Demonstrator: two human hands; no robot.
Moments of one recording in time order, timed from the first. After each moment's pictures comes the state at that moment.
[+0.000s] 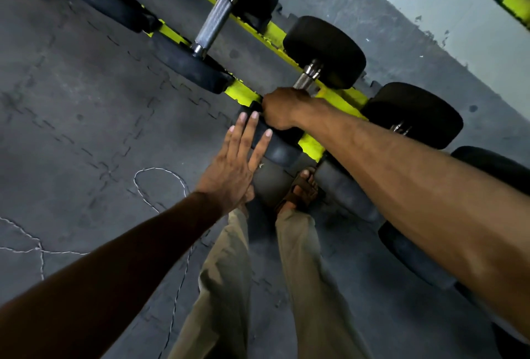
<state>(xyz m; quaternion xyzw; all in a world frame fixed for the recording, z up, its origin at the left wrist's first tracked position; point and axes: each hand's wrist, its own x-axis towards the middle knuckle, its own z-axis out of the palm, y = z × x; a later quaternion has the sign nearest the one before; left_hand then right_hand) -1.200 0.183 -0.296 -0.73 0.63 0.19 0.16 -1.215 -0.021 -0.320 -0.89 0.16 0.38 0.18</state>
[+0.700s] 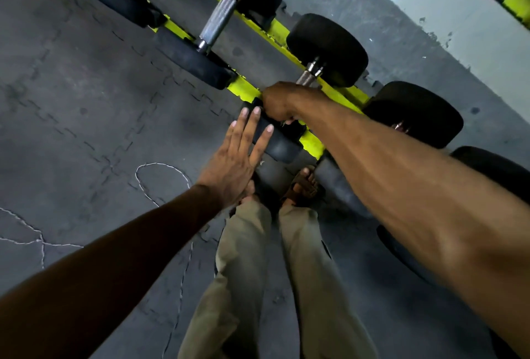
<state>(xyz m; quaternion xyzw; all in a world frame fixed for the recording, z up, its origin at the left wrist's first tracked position) -1.199 0.185 -0.306 -0.74 0.63 0.16 0.15 -1.205 -0.026 -0.315 -0.84 0.21 0.42 0.28</state>
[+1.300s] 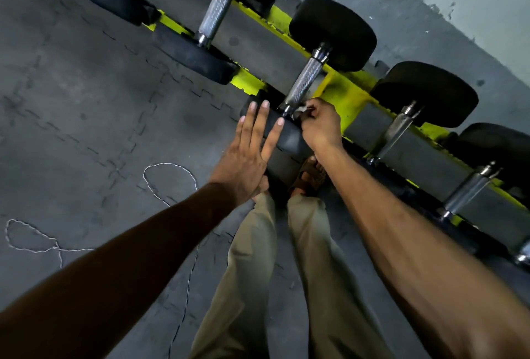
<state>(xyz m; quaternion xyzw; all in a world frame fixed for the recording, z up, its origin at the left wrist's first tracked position) -1.194 0.186 -0.301 -0.72 0.65 0.18 0.15 -1.291 0.028 -0.358 -0.62 0.62 0.02 0.48</state>
